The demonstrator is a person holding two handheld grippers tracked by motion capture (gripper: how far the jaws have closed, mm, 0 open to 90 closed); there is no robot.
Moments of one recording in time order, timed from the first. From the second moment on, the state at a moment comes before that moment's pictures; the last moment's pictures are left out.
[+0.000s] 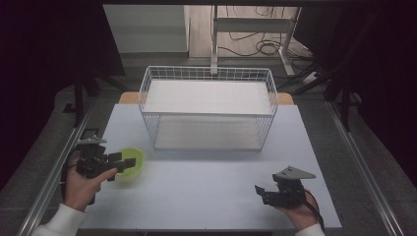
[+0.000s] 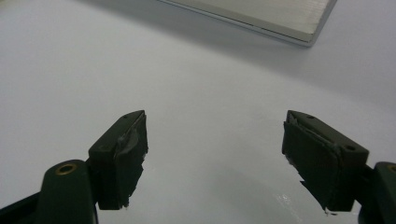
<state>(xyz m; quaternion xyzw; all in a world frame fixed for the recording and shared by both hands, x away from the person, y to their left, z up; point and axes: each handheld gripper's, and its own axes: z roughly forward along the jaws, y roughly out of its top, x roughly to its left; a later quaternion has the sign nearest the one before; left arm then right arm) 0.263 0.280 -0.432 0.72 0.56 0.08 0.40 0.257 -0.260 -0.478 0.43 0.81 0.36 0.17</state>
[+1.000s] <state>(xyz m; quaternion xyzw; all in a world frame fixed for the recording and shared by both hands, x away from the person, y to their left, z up) 0.283 0.351 -0.465 0.68 0.65 0.10 0.34 0.258 -0.258 -0.482 0.43 0.81 0.35 0.17</state>
